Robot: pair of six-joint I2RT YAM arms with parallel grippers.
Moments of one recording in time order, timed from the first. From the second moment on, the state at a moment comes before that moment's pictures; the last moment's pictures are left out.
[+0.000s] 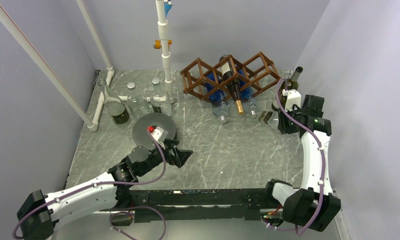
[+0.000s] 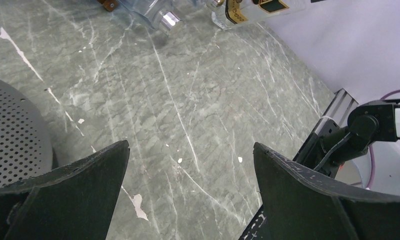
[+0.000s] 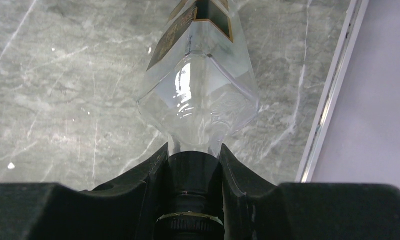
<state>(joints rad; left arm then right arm) -0.95 0.68 0.26 0.32 -0.12 -0.46 -0.30 1.06 1.03 -0.85 -0.29 -0.43</state>
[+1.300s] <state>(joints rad) -1.05 1.23 0.42 0.88 0.25 0.20 0.14 1.19 1.29 -1.25 -0.38 -0.69</state>
